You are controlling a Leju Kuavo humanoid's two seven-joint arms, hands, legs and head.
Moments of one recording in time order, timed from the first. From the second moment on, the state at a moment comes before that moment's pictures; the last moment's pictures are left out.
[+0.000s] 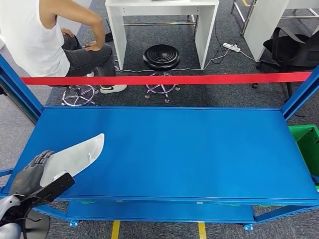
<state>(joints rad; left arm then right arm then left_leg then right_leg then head) 0.18 0.38 -0.33 -1.71 -0.83 -0.02 0.22 0.41 0.34 -0.60 -1.26 0.66 0.35 0.11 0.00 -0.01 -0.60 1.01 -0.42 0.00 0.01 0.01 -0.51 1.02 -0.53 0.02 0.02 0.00</state>
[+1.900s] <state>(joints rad) 0.29 0.25 -0.38 -1.84 -0.81 0.38 -0.02 0.36 0.33 -0.60 -1.47 0.15 0.34 -0.04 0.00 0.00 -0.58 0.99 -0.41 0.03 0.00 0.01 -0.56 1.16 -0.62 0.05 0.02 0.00</state>
